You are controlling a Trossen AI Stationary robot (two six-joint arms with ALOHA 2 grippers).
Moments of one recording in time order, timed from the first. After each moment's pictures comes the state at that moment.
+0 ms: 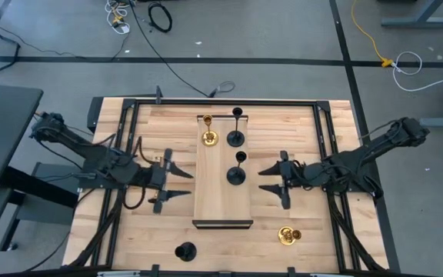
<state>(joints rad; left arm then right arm) -0.50 1.03 0.90 -0.02 -0.42 0.01 0.45 1.03 0.69 -0.02 0.43 0.30</state>
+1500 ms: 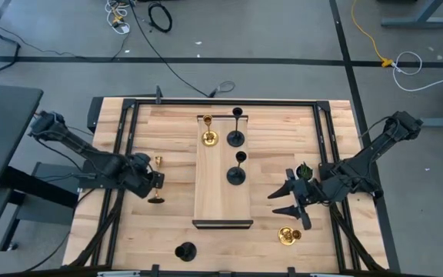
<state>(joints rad) -0.52 0.96 0.60 -0.94 -0.40 -1.82 0.69 1.00 0.69 0.04 0.43 0.36</state>
